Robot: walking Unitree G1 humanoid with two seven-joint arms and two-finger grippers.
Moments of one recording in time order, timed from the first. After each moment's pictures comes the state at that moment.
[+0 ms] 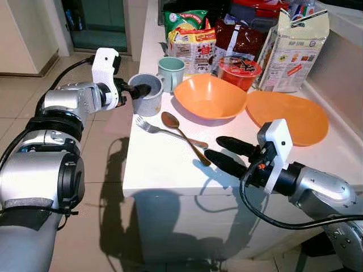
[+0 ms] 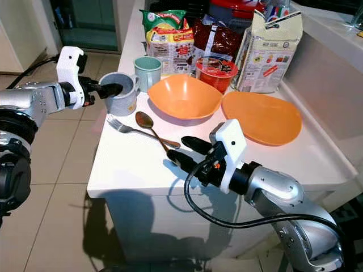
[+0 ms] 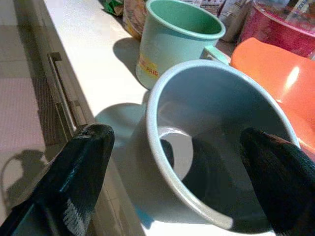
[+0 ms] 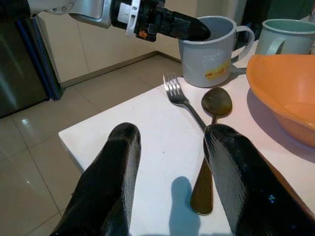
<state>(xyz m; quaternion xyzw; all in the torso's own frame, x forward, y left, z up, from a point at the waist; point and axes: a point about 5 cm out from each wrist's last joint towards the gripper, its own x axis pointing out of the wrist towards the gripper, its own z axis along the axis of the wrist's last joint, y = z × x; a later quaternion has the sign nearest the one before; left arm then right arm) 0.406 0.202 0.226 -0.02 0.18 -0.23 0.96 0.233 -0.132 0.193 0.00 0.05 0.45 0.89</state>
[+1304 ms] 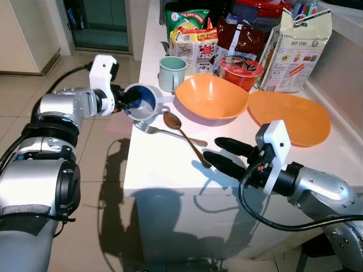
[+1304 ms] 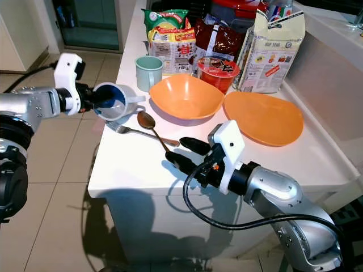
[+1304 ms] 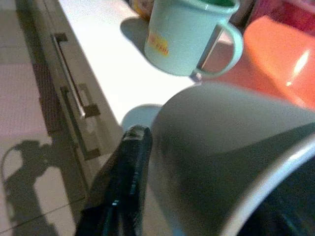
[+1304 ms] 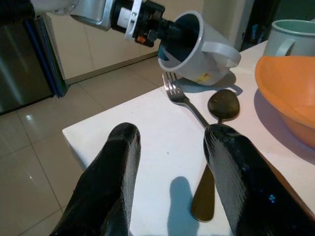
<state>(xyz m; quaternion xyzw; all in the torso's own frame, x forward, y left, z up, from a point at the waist) 0.400 0.210 0.224 -0.03 0.20 -0.23 0.95 0.233 -0.130 0.192 0.00 0.04 0.46 0.88</state>
